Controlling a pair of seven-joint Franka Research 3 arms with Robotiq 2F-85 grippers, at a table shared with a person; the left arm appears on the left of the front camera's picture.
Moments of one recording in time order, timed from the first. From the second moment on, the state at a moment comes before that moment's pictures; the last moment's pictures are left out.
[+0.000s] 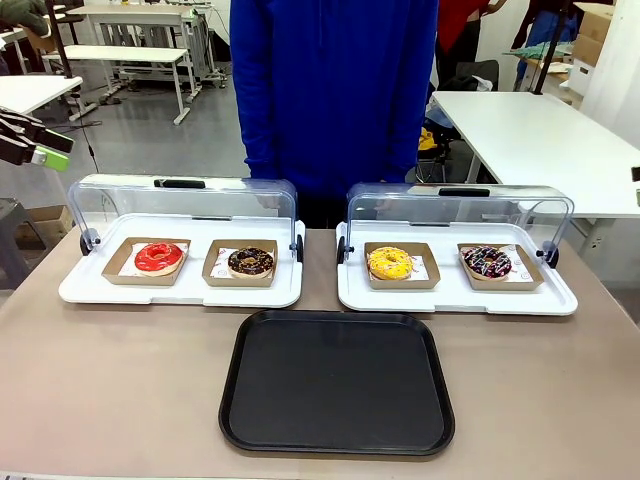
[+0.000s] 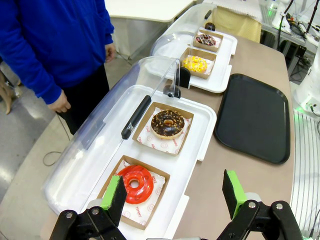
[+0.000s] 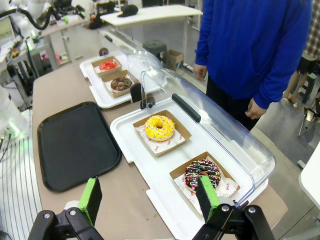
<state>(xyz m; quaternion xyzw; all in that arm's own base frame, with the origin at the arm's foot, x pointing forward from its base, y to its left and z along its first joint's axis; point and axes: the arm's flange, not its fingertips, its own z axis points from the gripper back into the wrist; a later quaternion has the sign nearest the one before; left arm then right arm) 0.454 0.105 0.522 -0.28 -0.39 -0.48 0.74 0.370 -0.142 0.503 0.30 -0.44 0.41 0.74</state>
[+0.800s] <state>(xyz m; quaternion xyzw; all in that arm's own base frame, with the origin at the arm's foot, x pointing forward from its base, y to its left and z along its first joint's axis) 0.454 0.105 0.522 -0.28 -0.39 -0.48 0.74 0.370 -0.142 0.503 0.30 -0.44 0.41 0.74</state>
